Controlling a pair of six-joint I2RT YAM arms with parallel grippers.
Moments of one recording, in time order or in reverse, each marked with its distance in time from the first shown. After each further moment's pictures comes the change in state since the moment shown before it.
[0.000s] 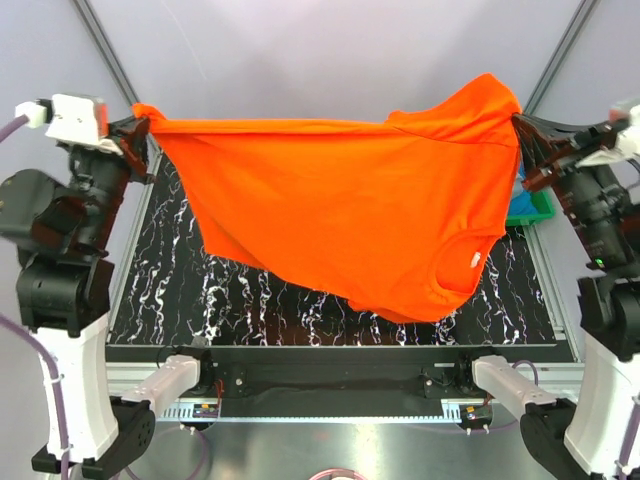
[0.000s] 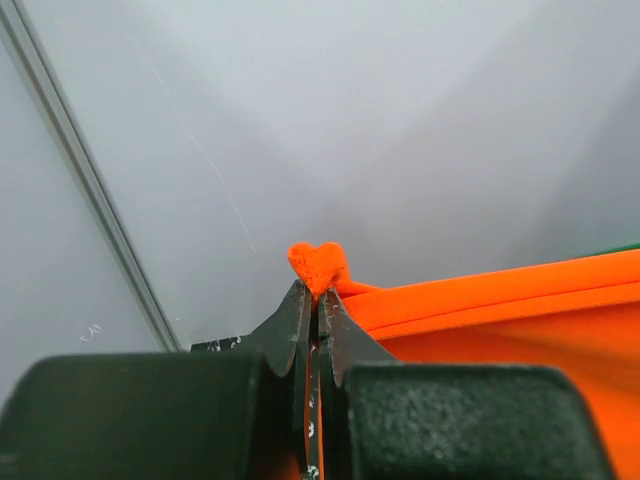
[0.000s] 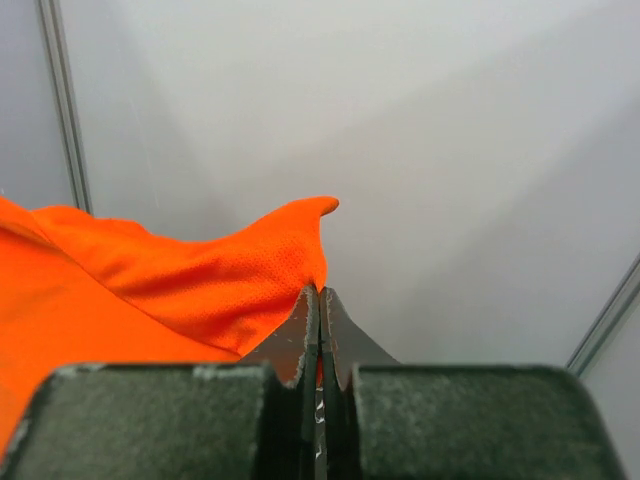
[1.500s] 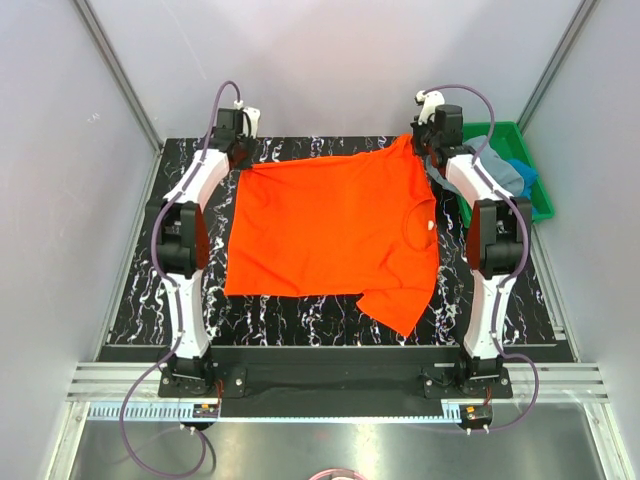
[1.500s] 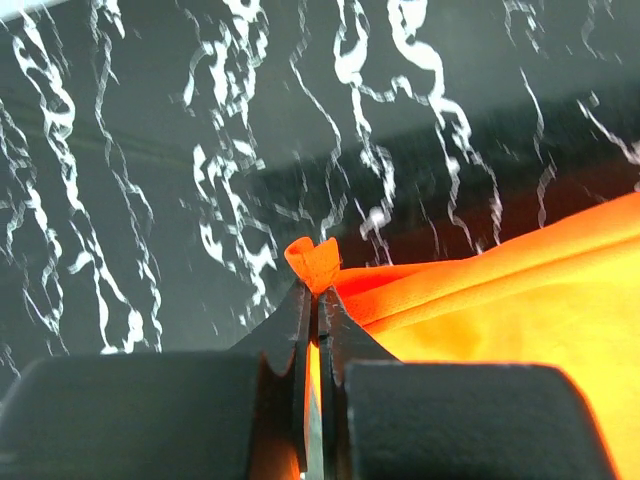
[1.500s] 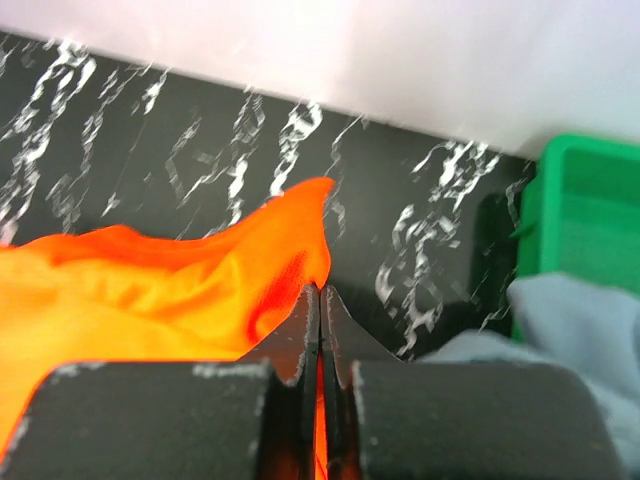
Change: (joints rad) left arm -0.012 1.167 0.082 0.070 -0.121 0.072; right arm -0.035 1.158 -0.155 0.541 0.111 -0.035
